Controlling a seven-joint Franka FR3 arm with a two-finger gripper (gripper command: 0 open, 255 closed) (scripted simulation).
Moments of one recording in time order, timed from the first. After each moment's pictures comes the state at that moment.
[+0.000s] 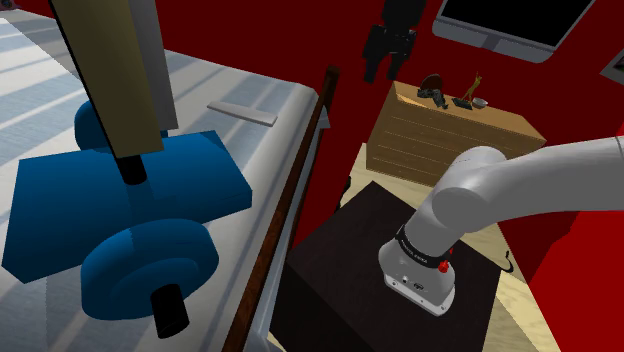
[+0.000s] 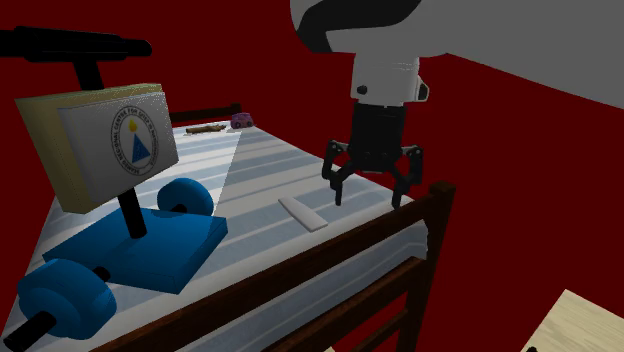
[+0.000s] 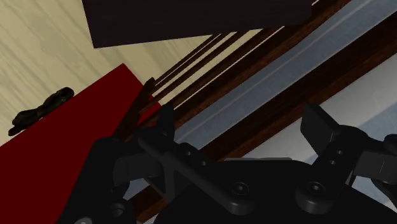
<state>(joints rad) 0.00 -0.79 -0.05 -2.33 0.02 1.45 0.07</state>
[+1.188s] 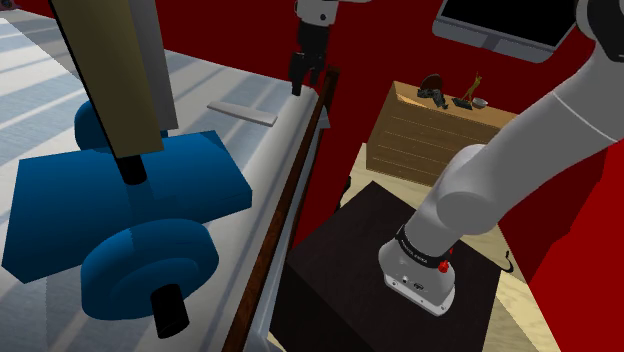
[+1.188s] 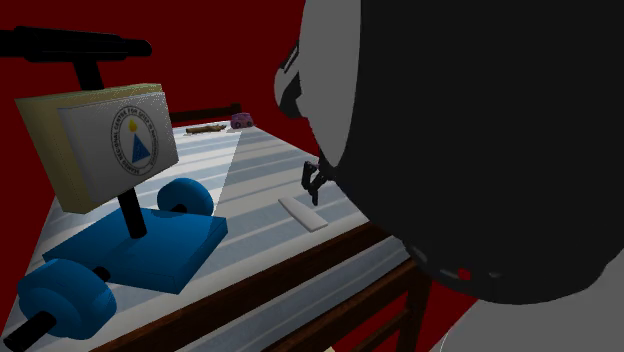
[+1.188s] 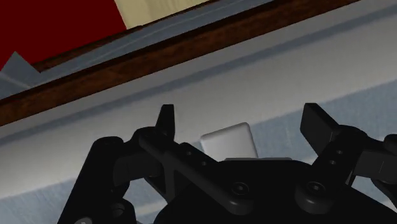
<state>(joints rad) 0.11 -0.26 -0.07 -2.18 0.00 1.87 -0.19</state>
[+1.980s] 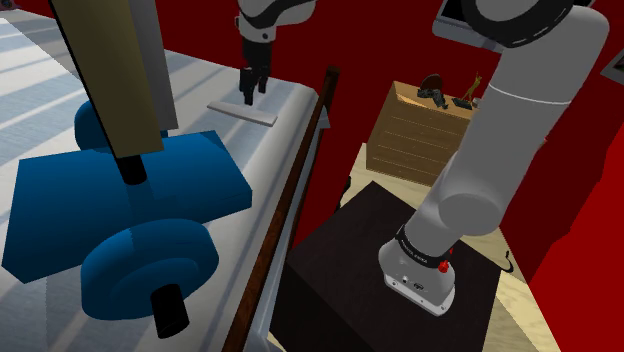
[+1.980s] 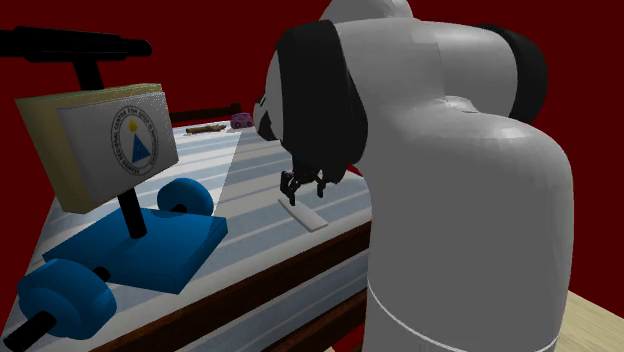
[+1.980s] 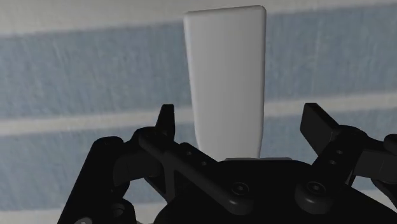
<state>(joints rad) 0.16 0.16 -0.03 -1.87 0.00 2.02 -0.34</state>
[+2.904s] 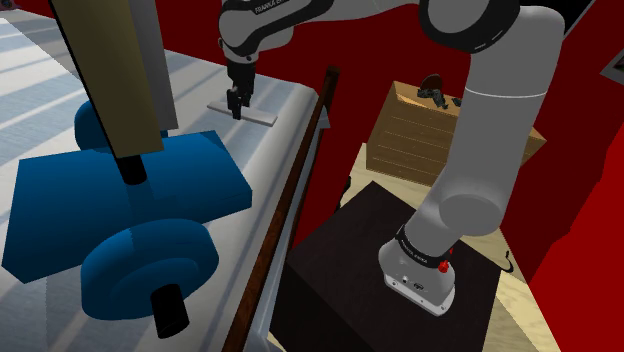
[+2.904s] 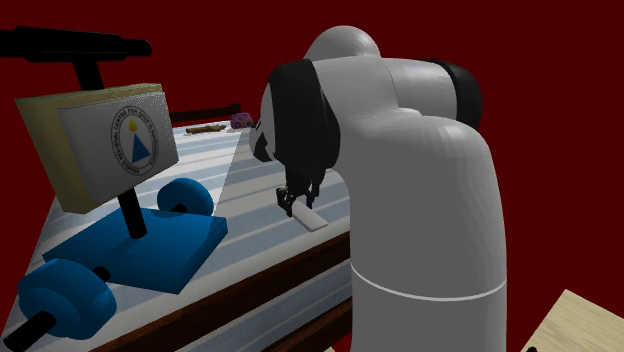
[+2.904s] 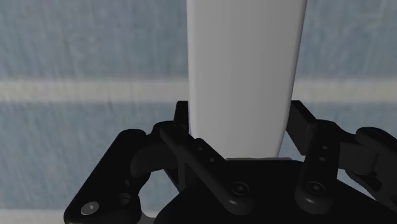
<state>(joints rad) 0.17 0.33 -0.01 -1.80 -0.01 2.12 -0.38</state>
